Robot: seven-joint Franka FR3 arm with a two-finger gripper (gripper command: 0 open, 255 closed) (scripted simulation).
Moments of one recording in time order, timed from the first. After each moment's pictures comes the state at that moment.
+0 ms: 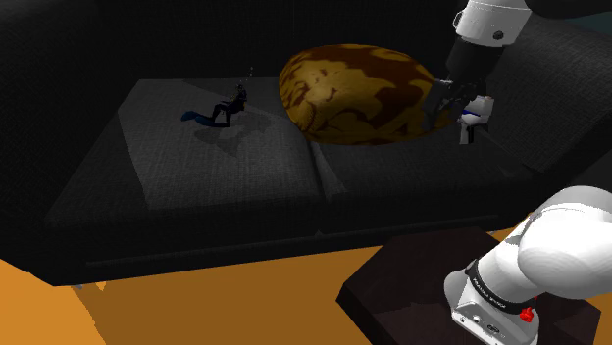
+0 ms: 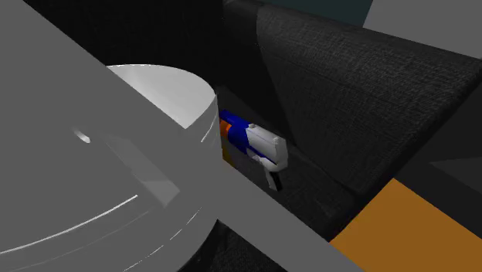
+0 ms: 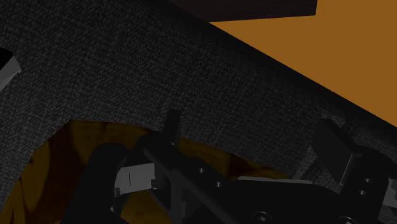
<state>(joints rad) -0.02 -0.83 0.01 -2.42 0.06 1.57 0.11</state>
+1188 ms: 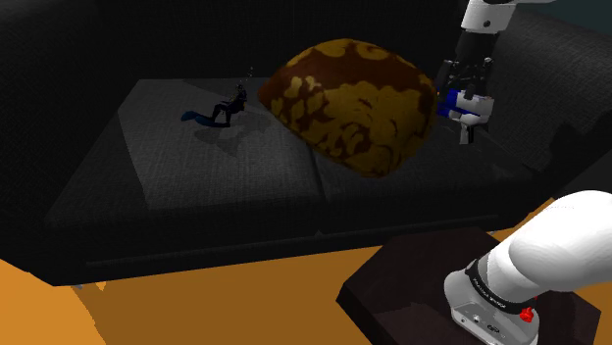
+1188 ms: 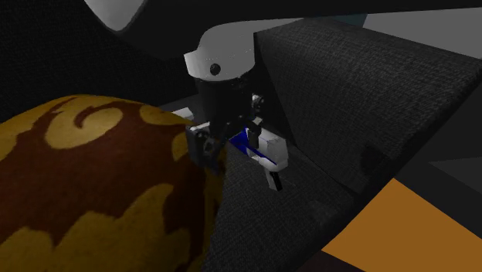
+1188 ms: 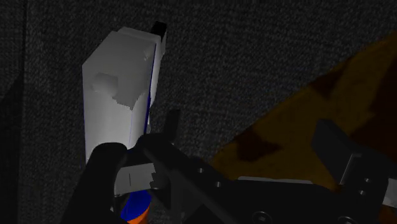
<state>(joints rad) -0.18 -0.45 -0.24 -2.20 -0.10 1.59 -0.02</state>
